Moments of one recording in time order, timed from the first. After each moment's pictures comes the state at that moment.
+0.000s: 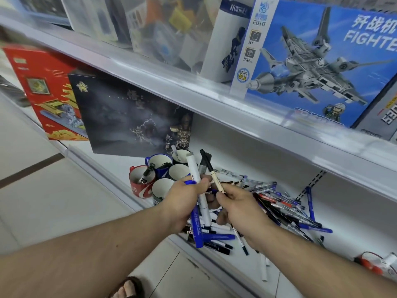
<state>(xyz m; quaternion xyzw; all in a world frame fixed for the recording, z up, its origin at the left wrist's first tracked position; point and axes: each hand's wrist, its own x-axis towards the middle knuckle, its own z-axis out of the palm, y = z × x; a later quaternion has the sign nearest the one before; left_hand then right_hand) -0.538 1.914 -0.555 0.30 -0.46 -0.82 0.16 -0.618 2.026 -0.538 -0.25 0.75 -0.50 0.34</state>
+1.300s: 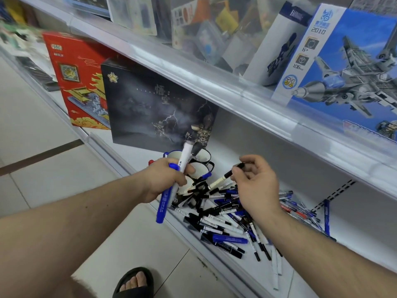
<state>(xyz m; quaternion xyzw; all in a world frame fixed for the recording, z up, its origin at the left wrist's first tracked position) -0.475 1.813 -0.551 0.36 -0.63 -0.68 0.10 -0.622 1.972 -0.543 -0.30 0.74 -0.59 0.10</state>
